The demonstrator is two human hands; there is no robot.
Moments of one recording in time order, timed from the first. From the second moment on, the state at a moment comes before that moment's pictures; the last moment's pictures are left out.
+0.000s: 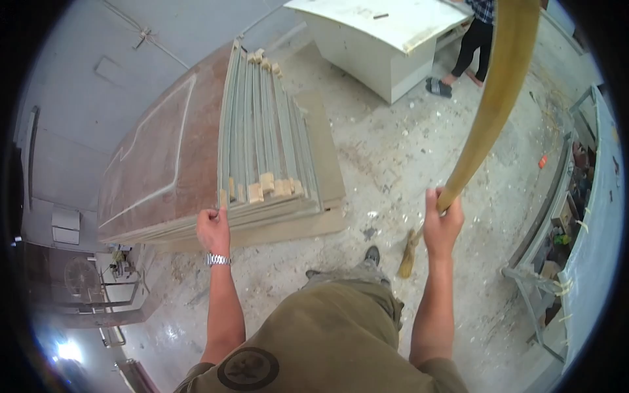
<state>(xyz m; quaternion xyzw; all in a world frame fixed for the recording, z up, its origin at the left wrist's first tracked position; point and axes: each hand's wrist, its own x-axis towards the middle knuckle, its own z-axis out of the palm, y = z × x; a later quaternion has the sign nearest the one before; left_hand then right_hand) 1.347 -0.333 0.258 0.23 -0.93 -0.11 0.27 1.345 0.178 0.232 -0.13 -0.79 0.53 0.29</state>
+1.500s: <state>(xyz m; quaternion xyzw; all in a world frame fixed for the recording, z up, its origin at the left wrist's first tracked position) 1.270 -0.337 0.305 -0.06 -0.94 0.33 -0.07 1.356 0.111 0.228 -0.07 -0.83 0.54 0.11</state>
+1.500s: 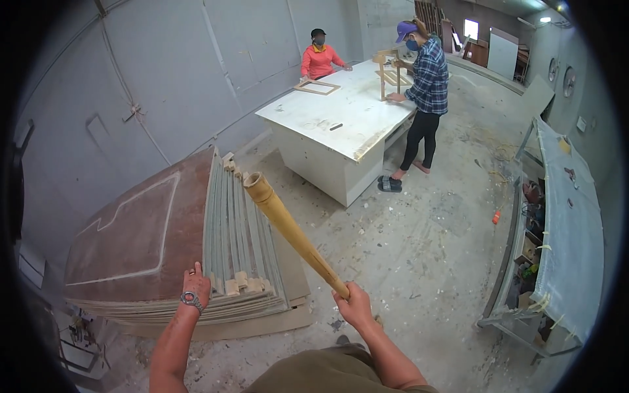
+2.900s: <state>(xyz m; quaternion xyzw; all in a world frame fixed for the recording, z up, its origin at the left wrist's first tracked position) 1.316 -0.326 0.318 0.05 -0.98 -0.07 0.16 1.352 0.105 0.207 -0.06 -0.82 0.57 0.11</state>
